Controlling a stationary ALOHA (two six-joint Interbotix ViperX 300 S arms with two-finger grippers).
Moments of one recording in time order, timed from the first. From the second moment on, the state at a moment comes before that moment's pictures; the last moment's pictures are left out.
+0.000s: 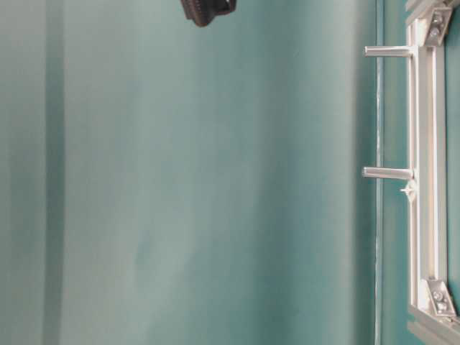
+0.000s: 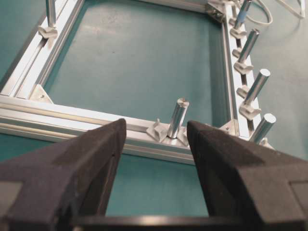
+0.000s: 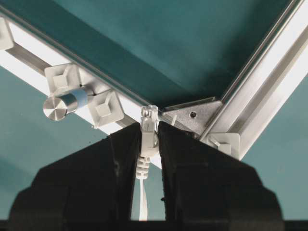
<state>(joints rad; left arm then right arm) 0.10 -1.35 1.45 -0.07 0.15 -0.08 0.44 -0.06 0.62 -0.49 0.84 1.89</state>
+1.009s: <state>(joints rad) 0.10 -1.35 1.45 -0.07 0.15 -0.08 0.38 -0.06 0.62 -0.49 0.84 1.88</state>
